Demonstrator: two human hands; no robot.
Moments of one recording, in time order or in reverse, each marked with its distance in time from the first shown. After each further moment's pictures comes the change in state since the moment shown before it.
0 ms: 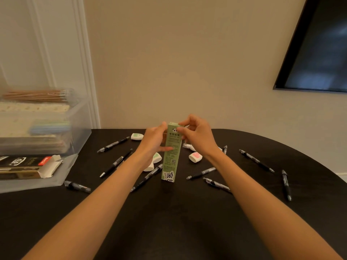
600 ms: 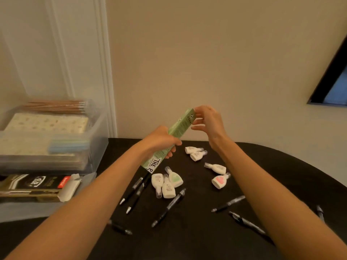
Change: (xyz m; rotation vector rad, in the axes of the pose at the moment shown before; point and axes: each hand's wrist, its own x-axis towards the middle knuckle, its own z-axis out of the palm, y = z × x) left_hand 0.072 0.057 -0.068 0.470 -0.129 -0.169; right_hand 0.121 -0.040 0.038 0.330 0.090 0.347
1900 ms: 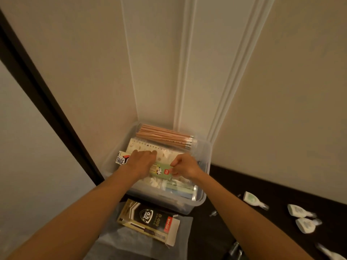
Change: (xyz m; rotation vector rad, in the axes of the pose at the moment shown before) left_hand 0.017 -0.142 -0.329 1.217 -0.026 -0.351; right_hand 0.064 0.018 0.358 -0.508 -0.850 0.354
